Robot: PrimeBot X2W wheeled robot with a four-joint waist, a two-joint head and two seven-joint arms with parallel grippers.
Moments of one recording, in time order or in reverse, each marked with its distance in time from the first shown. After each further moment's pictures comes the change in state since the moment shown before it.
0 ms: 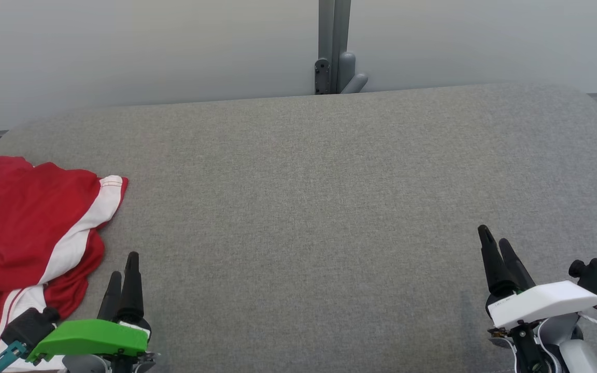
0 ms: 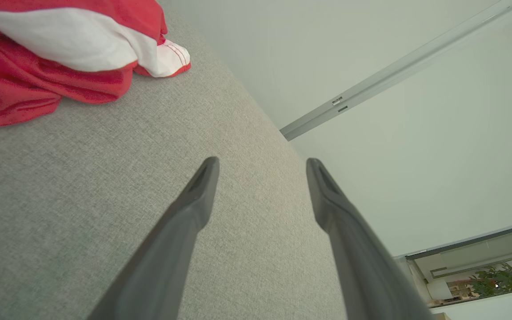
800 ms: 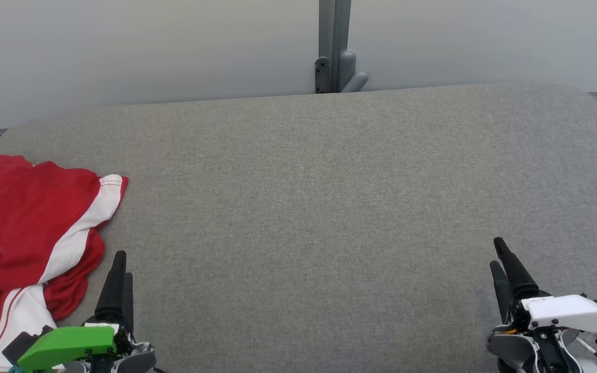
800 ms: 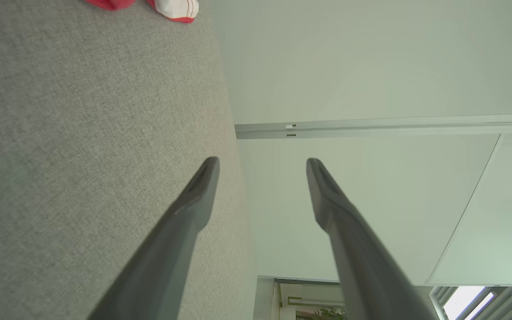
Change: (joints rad) left arm 0.000 -0.041 0.064 0.004 -0.494 -0.034 0.096; right arm 0.000 0.053 -0.090 0.075 0.609 0.000 0.095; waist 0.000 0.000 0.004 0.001
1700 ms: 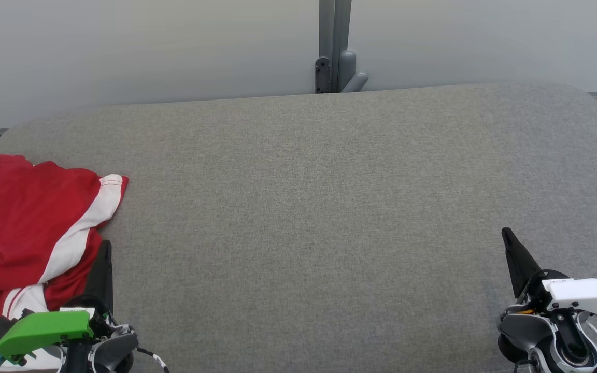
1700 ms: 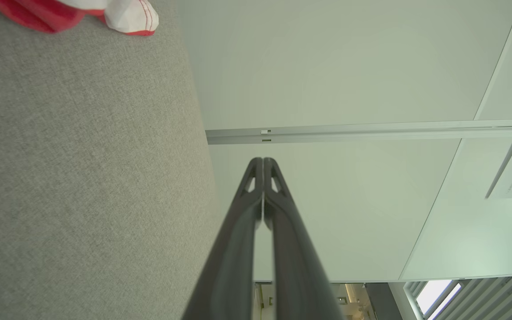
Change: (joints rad) left arm -0.043 0.007 0.061 -0.031 -0.035 -0.001 0.063; right arm -0.050 -0.010 -0.048 -0.010 0.093 0.000 0.063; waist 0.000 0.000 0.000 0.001
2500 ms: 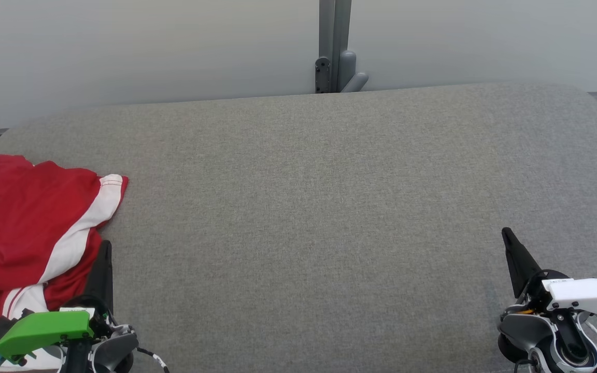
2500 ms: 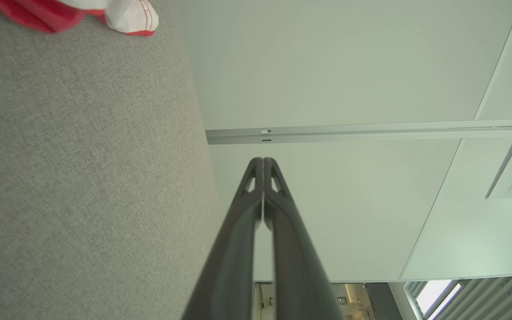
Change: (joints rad) left arm 0.000 0.000 0.000 0.000 0.000 0.000 0.000; right arm 0.000 0.000 0.000 0.000 0.000 0.000 0.000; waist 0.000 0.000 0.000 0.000
